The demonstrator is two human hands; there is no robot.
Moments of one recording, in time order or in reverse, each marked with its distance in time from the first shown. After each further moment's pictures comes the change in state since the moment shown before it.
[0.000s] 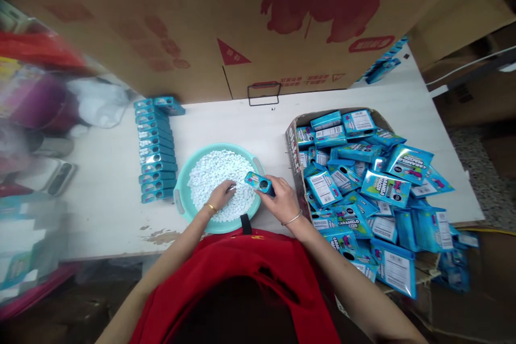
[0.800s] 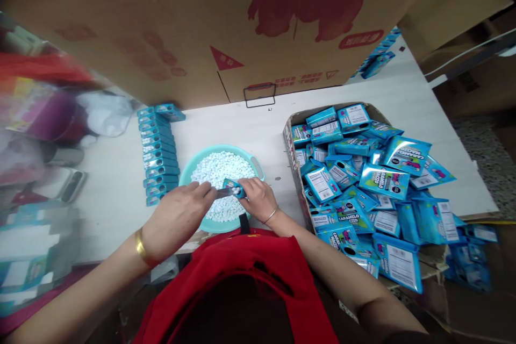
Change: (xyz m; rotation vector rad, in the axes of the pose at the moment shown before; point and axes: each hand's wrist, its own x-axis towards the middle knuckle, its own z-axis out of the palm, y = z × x) left_hand -0.088 0.162 -0.182 0.546 -0.106 0.230; right_hand 0.009 -0.025 0.035 -0.136 -0.136 -0.231
